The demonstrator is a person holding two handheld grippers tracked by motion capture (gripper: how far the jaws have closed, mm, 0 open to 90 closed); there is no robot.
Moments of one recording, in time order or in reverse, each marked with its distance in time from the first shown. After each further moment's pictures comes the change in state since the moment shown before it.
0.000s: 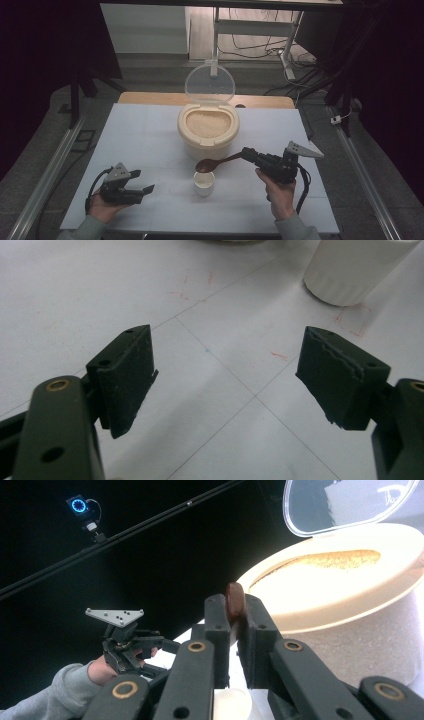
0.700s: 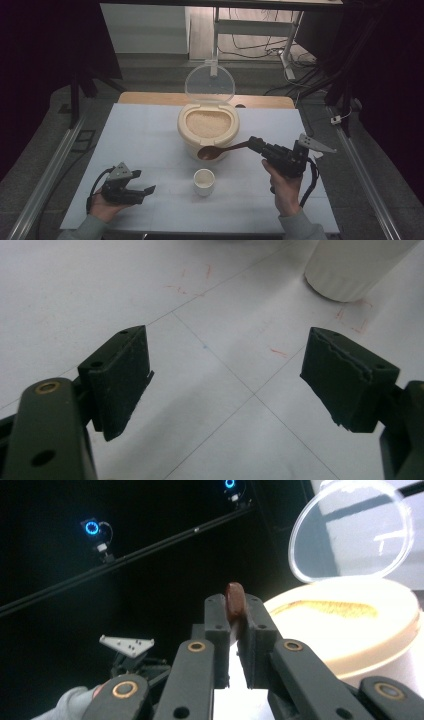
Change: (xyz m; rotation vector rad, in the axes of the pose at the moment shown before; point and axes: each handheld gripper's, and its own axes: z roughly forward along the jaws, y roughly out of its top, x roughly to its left) left arm 0.000 0.002 0.004 0.025 -0.007 -0.009; right arm 0.010 0.033 -0.007 -0.107 0.008 -0.050
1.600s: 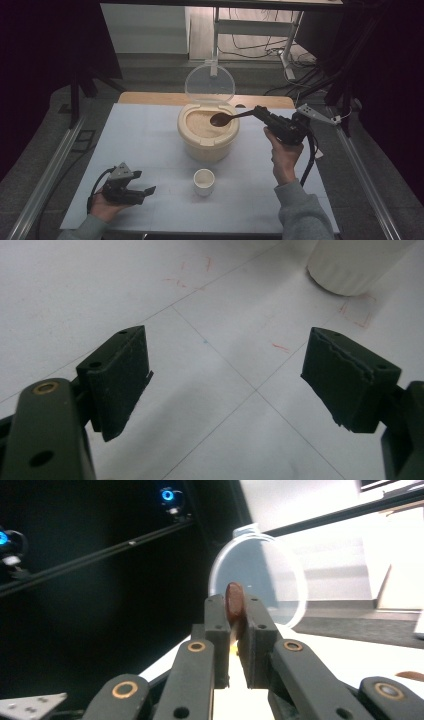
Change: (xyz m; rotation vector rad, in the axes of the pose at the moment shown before) left arm 0.001 -0.001 0.003 0.020 -0.005 -0.002; right arm -0.036 0.046 0.033 -0.005 -0.240 -0.065
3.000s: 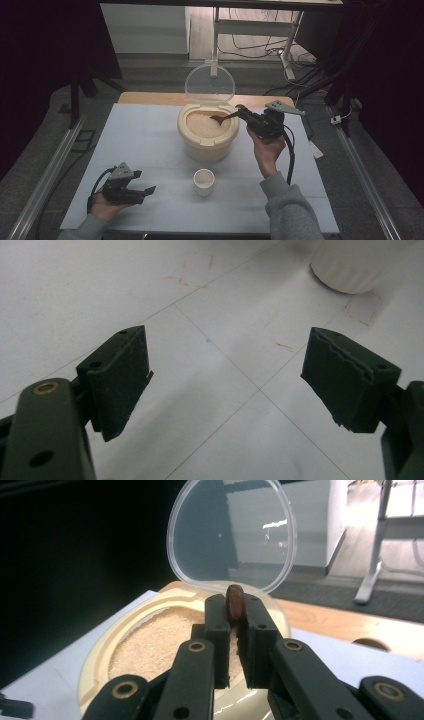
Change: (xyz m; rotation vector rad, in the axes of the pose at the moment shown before) left arm 0.001 0.000 0.001 0.004 0.004 0.002; right arm 0.000 -0.022 0.054 0.186 -0.147 -0.085
